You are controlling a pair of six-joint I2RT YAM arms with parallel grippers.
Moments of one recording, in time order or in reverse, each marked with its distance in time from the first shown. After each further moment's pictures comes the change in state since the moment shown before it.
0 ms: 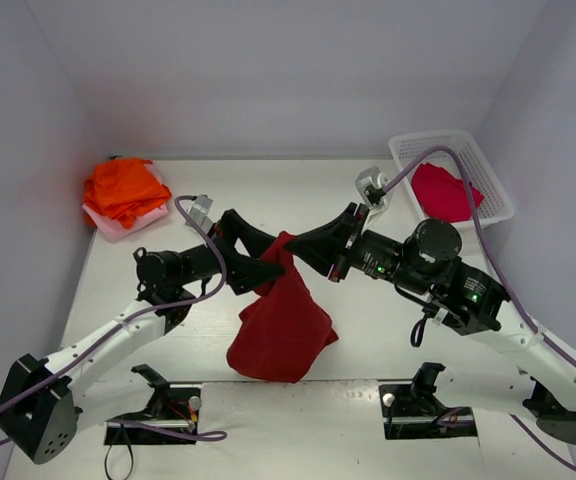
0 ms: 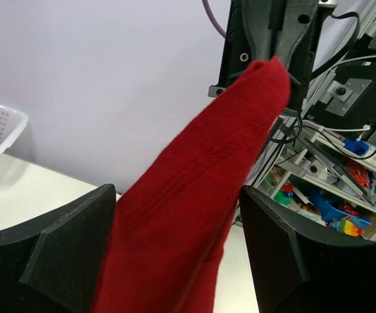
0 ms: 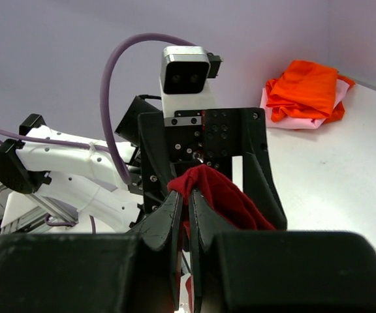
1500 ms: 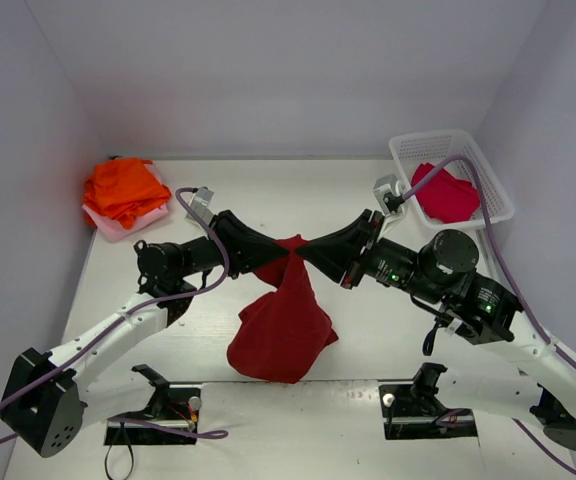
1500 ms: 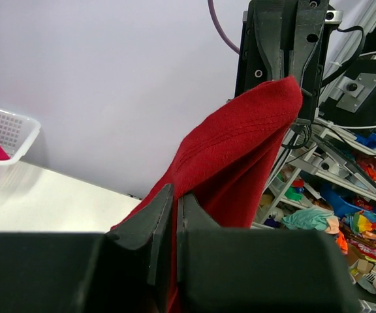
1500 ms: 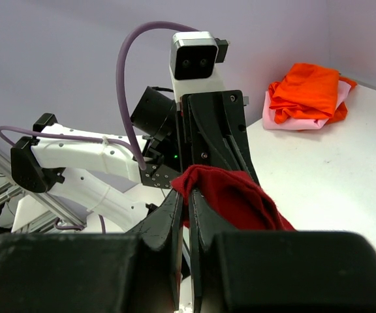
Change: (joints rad) left arm 0.029 0.055 0.063 -0.002 0.034 0.029; right arm 0.000 -0.074 -0.052 0.009 0.010 0.036
